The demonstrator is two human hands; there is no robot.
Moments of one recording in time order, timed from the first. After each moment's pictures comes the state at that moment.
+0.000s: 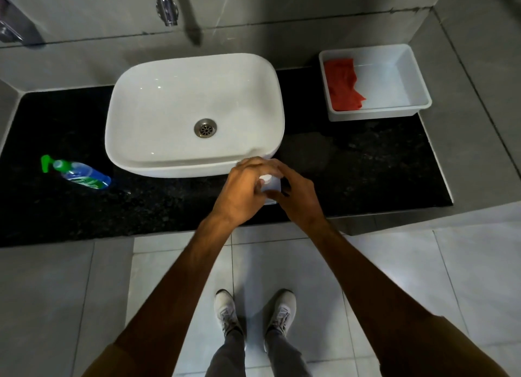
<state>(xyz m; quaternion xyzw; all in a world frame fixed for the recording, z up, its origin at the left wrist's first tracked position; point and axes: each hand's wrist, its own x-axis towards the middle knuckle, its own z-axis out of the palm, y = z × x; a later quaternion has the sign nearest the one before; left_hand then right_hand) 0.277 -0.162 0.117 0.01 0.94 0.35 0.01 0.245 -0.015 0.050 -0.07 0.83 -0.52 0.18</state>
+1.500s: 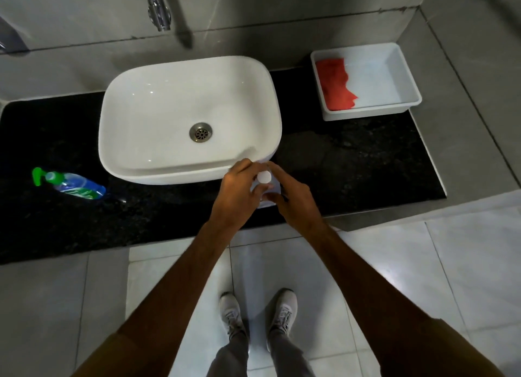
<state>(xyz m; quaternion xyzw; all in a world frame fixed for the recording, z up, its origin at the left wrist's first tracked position) 0.276 -0.173 0.104 -0.02 0.93 0.36 -0.01 0.251 -0.022 0.036 -0.12 0.83 -0.52 0.16</state>
